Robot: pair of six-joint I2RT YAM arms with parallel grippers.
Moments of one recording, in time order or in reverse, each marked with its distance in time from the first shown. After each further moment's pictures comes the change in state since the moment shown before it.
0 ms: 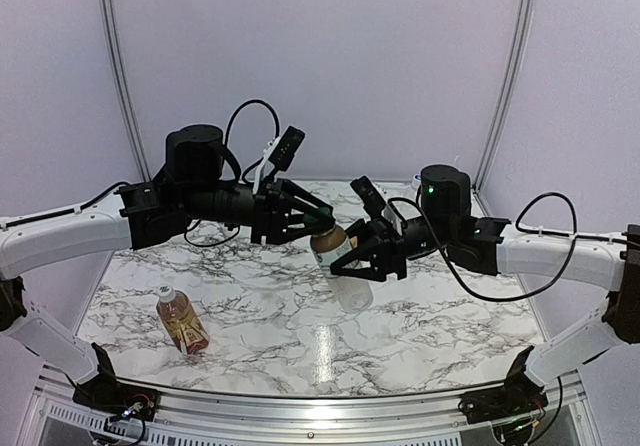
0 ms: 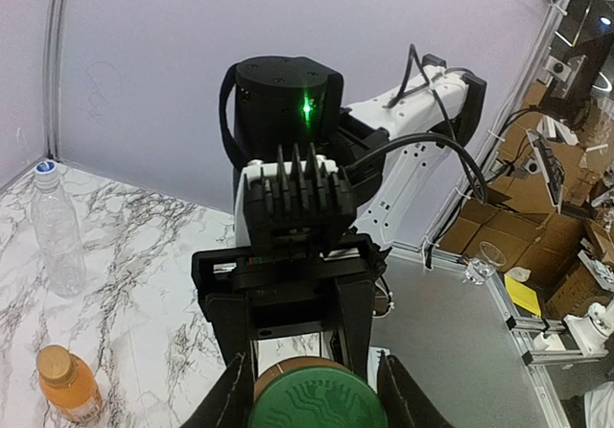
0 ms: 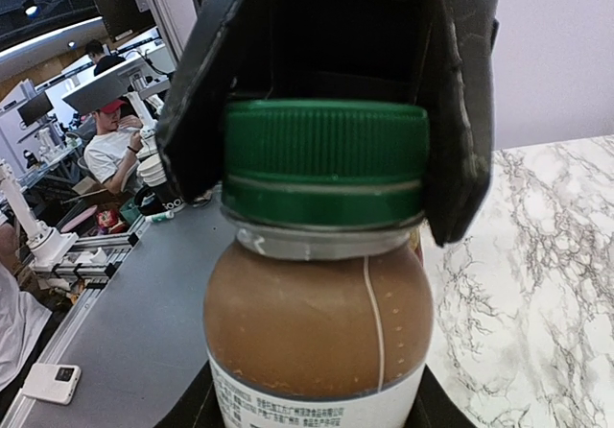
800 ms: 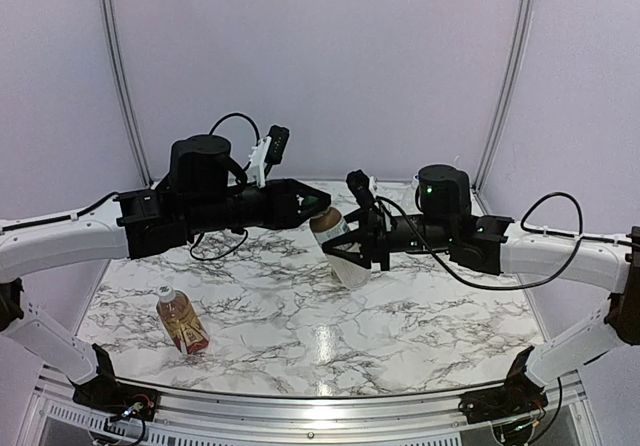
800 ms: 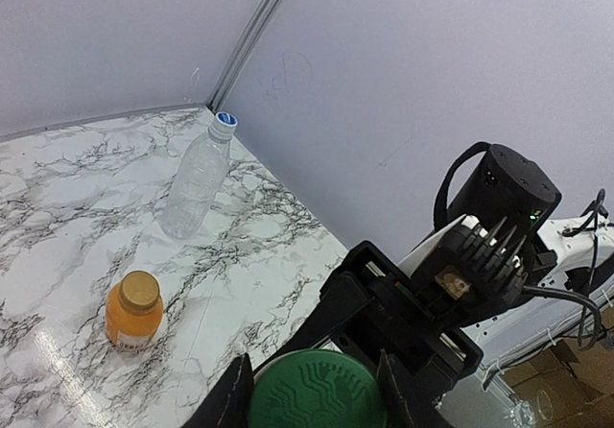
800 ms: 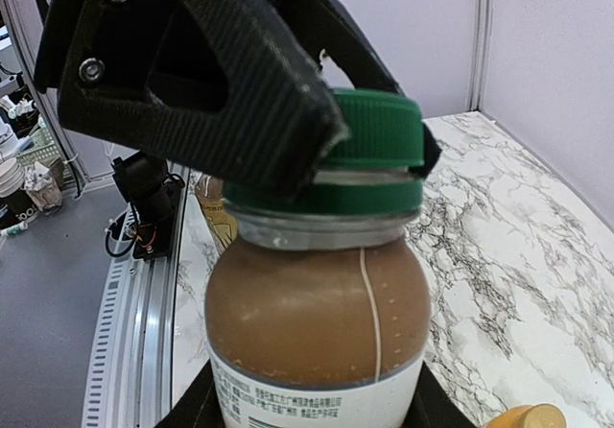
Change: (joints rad) left arm -0.072 -0.019 -0.013 -0.062 -0.586 -0.340; right arm 0.018 -0.020 0.019 -0.094 0.442 -0.141
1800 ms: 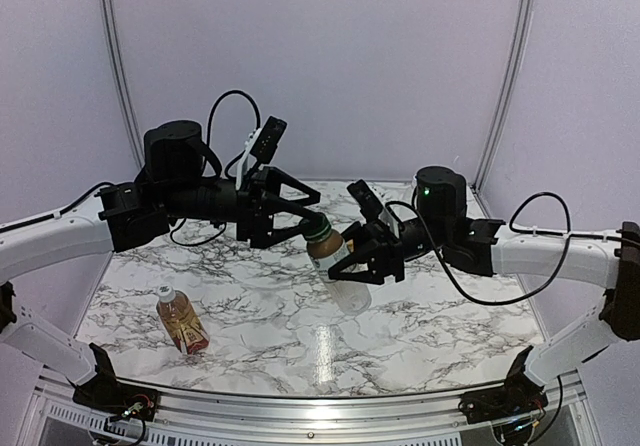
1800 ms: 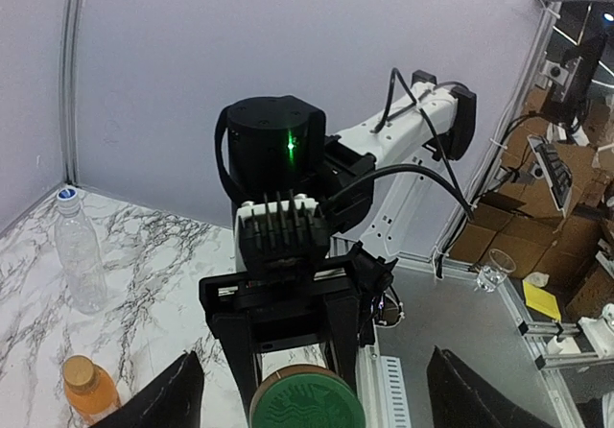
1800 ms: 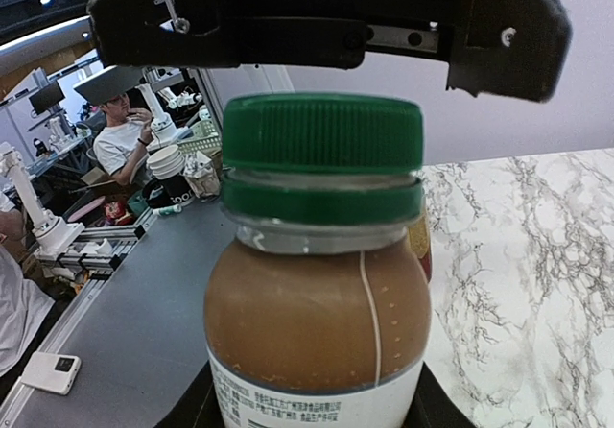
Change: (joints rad) left arm 0.069 -0.067 -0.016 0.051 0.518 0.356; right arm -0.008 0.041 -0.017 0.127 -0.465 0.123
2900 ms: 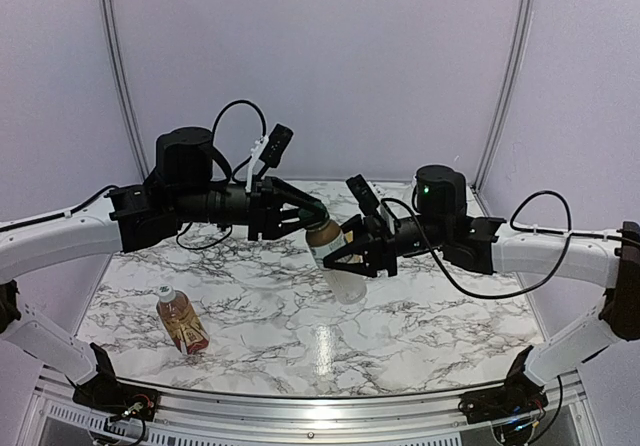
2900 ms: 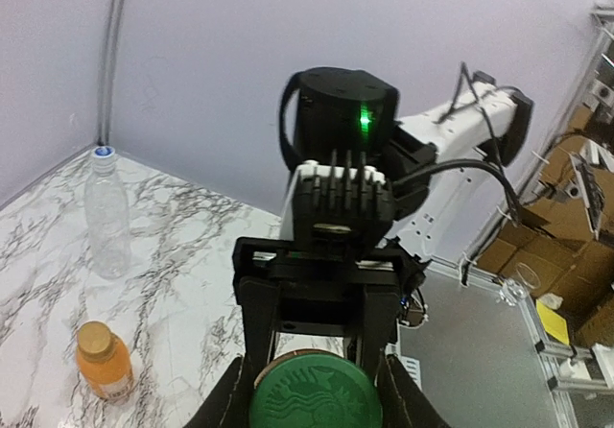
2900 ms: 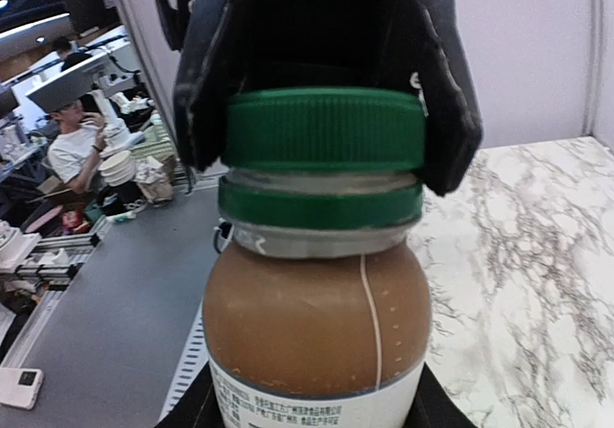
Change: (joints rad) left arm 0.005 0.036 -0.010 -0.011 -0.034 -0.018; right arm -0.008 0.008 0.005 -0.009 0.099 -0.011
